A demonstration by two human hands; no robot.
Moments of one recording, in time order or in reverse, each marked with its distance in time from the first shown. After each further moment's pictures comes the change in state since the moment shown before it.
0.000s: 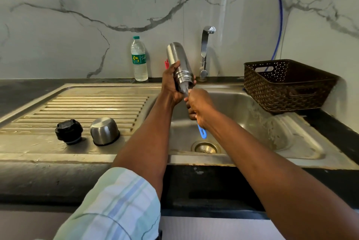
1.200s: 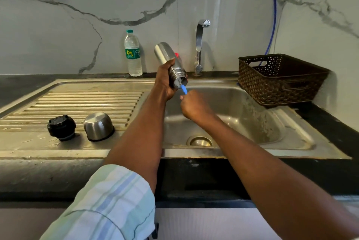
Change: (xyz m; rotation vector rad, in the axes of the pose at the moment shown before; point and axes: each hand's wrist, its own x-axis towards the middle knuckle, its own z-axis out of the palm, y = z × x) left_hand -0.002 0.005 -0.003 0.034 0.005 -0.086; right_hand -0.006 0.019 -0.009 -0.813 0.027 -0.317
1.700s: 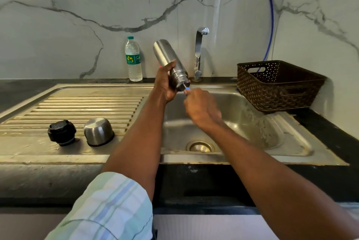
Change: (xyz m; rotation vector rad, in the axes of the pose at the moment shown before) left_hand 0.003 0.005 0.003 0.006 -0.047 0.057; right_hand -0.003 -0.001 -0.022 -0.168 0.201 -0.035
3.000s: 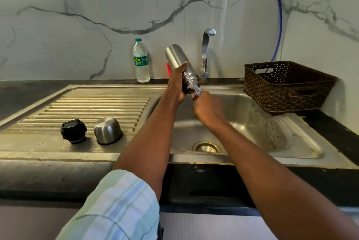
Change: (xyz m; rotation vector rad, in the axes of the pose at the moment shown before) left_hand -0.007 -0.007 0.017 0.185 0.178 0.000; right_hand 0.007 0.004 0.012 0.145 -0.034 0.068
